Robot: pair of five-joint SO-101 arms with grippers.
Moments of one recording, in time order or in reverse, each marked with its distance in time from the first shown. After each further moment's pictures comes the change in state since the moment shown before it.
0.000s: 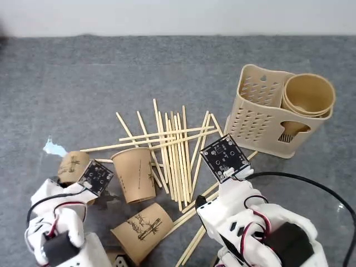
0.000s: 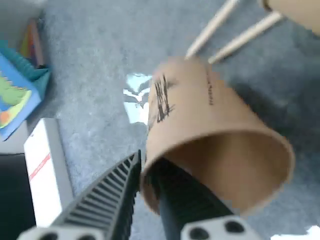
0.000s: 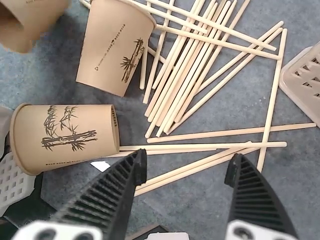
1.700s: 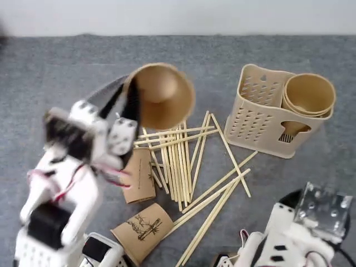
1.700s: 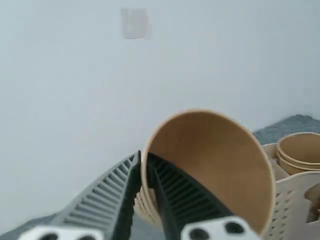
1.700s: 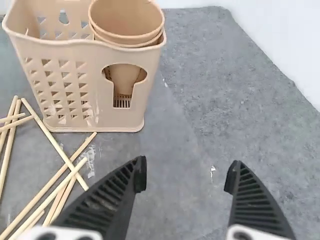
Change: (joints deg) left arm 54.6 44.4 -53.4 -29.1 53.9; right arm 68.7 -23.6 -1.0 0.0 18.0
